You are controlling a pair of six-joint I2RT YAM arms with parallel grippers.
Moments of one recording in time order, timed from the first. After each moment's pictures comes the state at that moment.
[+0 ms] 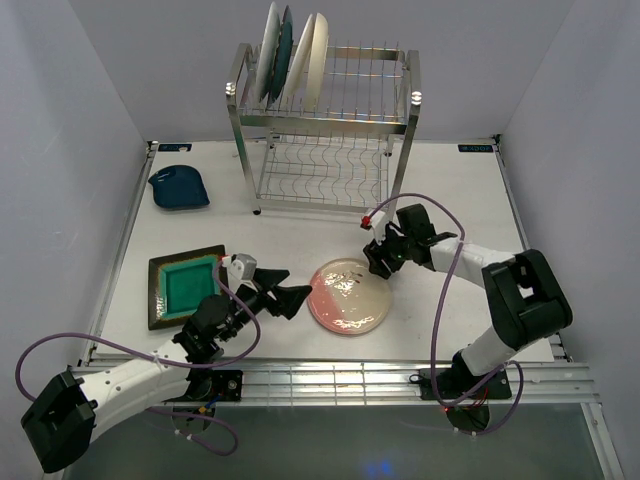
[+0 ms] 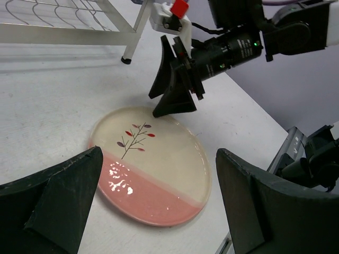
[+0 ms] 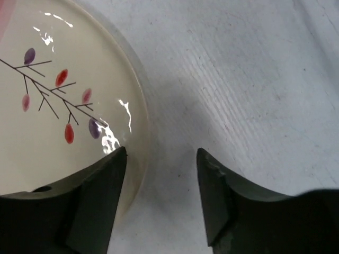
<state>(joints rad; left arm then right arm) -0.84 0.70 0.07 0.69 -0.03 -0.46 0.42 1.61 0.81 -0.11 -0.42 -0.43</state>
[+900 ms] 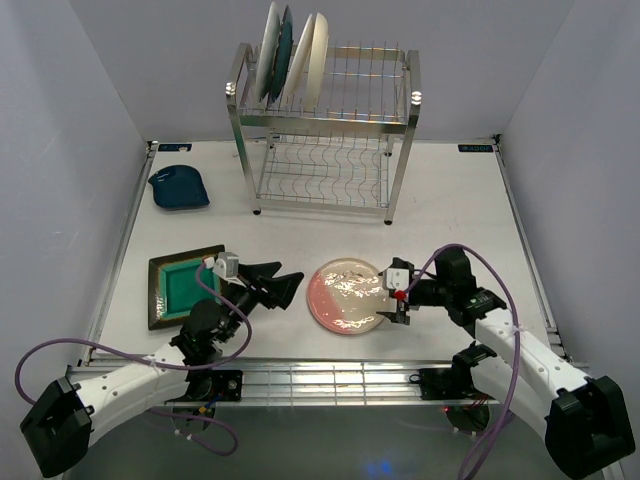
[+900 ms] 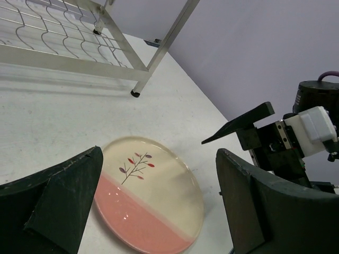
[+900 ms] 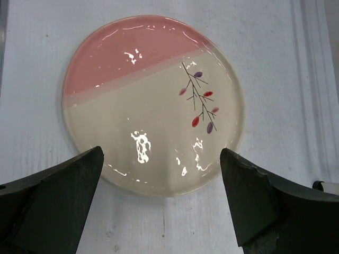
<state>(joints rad) -0.84 0.63 0.05 0.76 -0.18 -0.55 0.42 0.87 0.38 -0.16 -0.81 -0.89</state>
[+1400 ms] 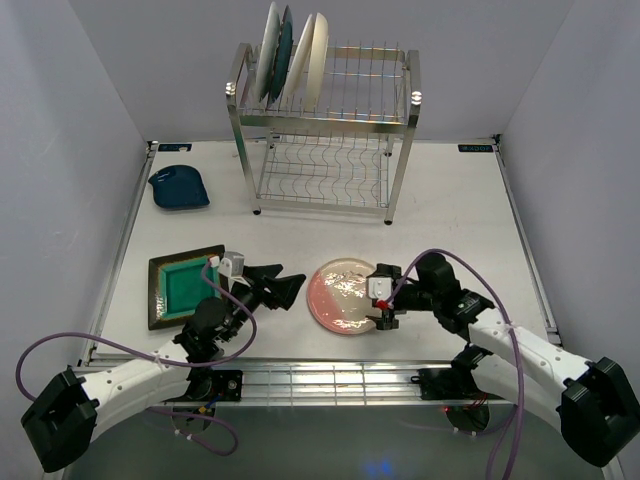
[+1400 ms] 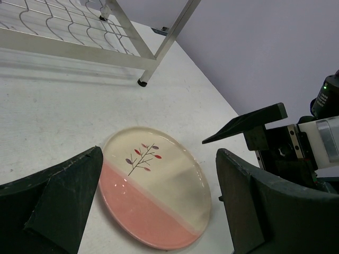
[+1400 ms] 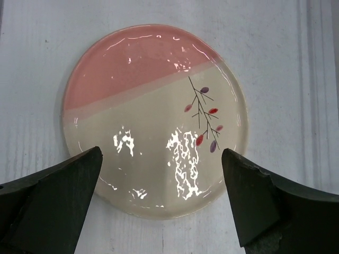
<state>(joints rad) -0.84 0.70 0.05 0.76 -0.18 -0.55 0.61 0.89 0.36 -0.07 -0.64 -0.84</state>
